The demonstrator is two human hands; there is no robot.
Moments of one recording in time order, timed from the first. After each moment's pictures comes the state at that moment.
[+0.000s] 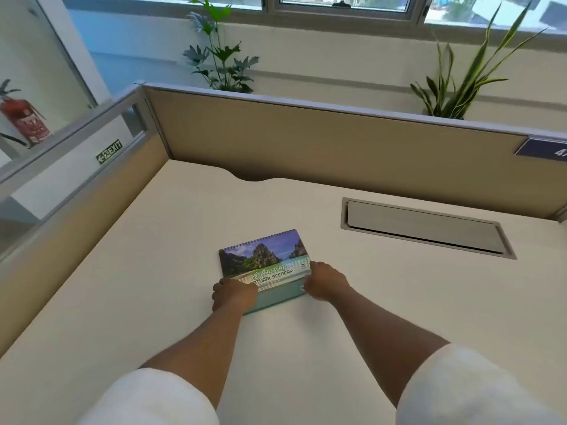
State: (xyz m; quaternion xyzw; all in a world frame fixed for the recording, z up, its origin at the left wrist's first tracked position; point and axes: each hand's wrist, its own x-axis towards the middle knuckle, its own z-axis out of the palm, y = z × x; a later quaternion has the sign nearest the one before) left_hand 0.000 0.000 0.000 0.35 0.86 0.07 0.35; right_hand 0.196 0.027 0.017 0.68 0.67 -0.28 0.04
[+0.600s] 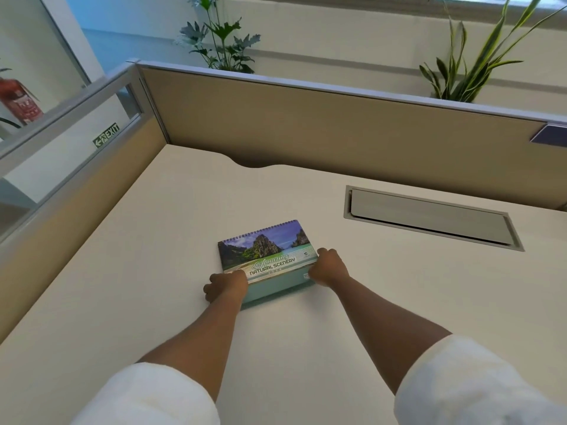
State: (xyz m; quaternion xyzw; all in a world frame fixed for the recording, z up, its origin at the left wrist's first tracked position) left_hand -0.009 0.005 -0.015 0.18 0.89 0.18 0.38; right_hand 0.199 0.042 0.002 0.73 0.61 -0.31 -0.02
